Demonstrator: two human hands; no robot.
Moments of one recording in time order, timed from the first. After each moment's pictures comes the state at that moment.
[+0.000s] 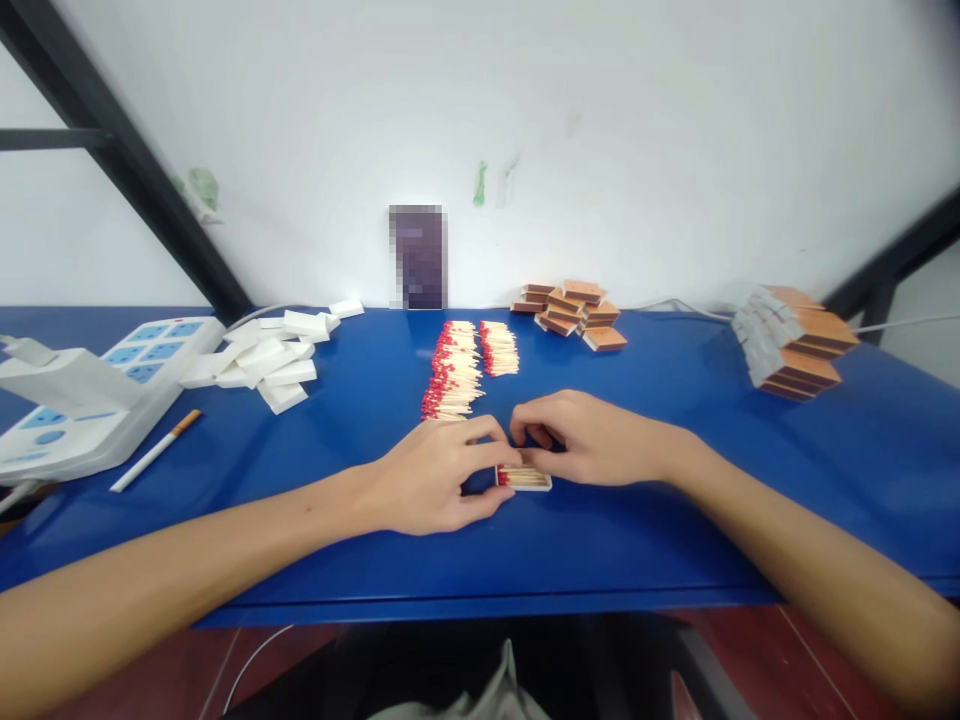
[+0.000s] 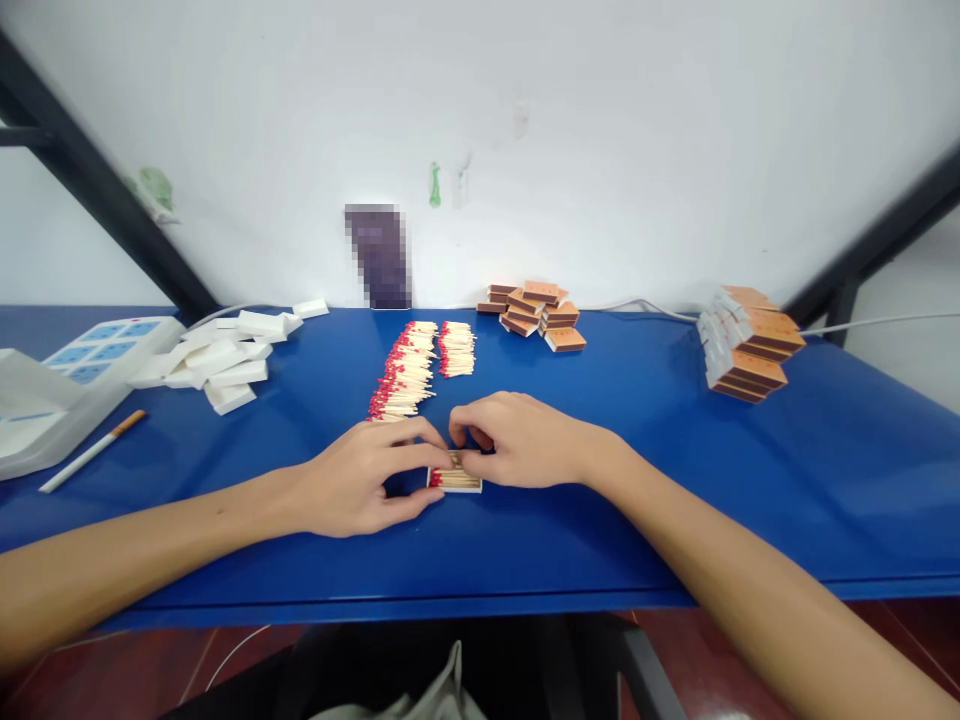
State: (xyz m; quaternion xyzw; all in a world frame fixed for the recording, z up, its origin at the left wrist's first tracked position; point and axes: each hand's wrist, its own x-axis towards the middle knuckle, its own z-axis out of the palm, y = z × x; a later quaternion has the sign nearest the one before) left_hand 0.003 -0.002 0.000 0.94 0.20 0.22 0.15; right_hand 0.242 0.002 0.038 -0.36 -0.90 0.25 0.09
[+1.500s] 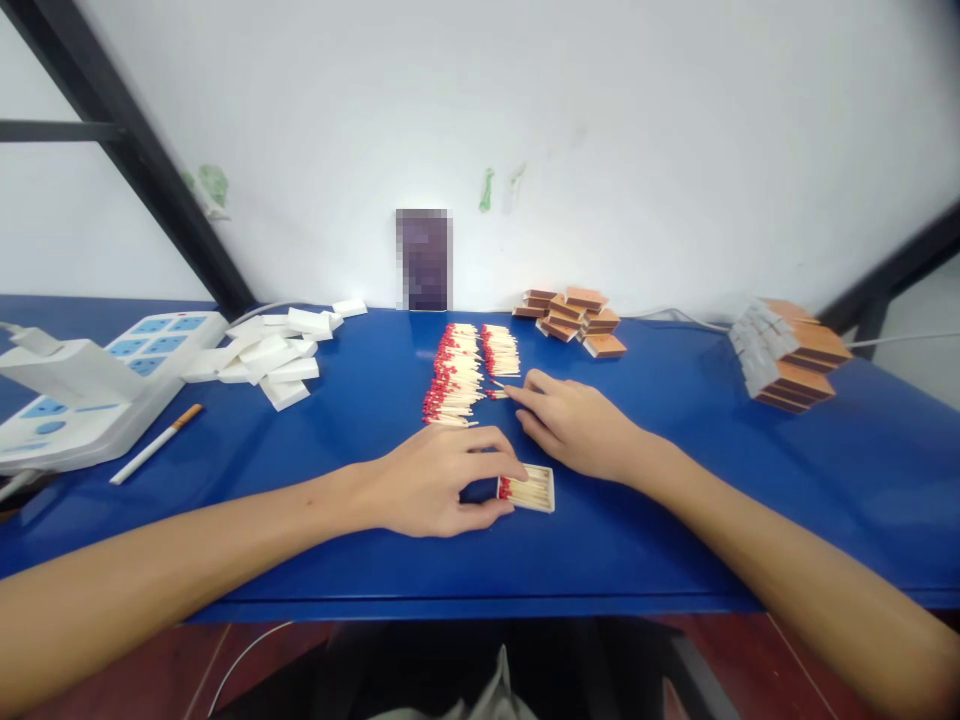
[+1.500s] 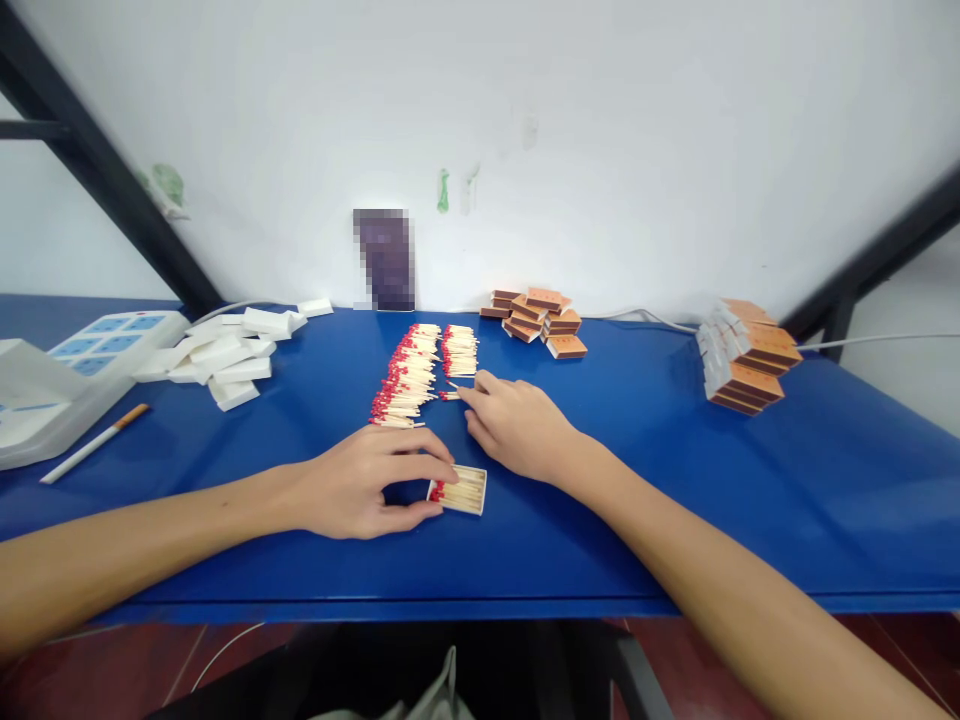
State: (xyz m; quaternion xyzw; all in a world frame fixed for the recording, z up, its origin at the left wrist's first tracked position) left_hand 0.004 0.000 -0.003 0.94 0.13 0.25 0.16; right_hand 0.238 0.012 0.015 -0.44 -0.90 -0.05 0.05
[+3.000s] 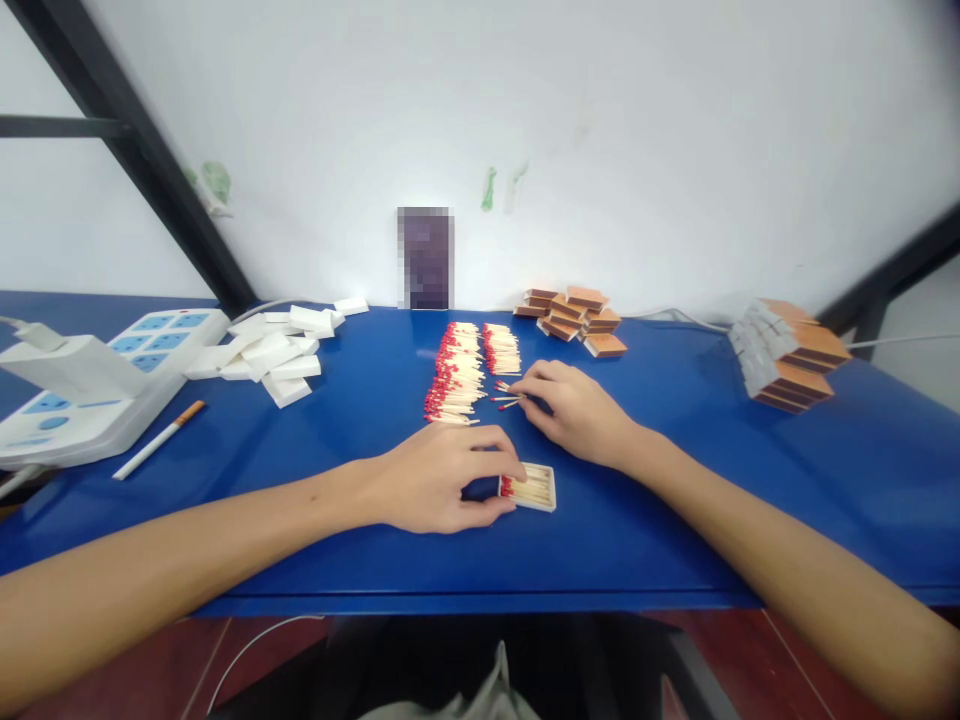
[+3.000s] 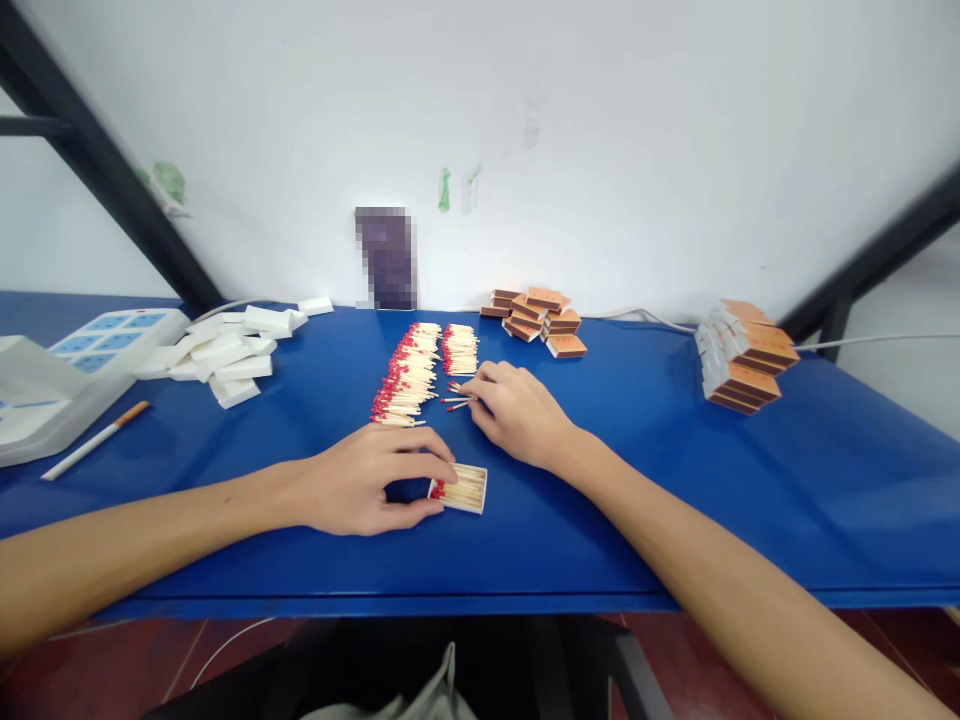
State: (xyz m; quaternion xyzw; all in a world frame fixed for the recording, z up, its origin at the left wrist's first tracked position) left_hand 0.004 0.000 -0.004 0.95 0.13 0.24 0.17; right_hand 0.246 0.031 -0.002 -0.42 -0.89 -0.01 0.18
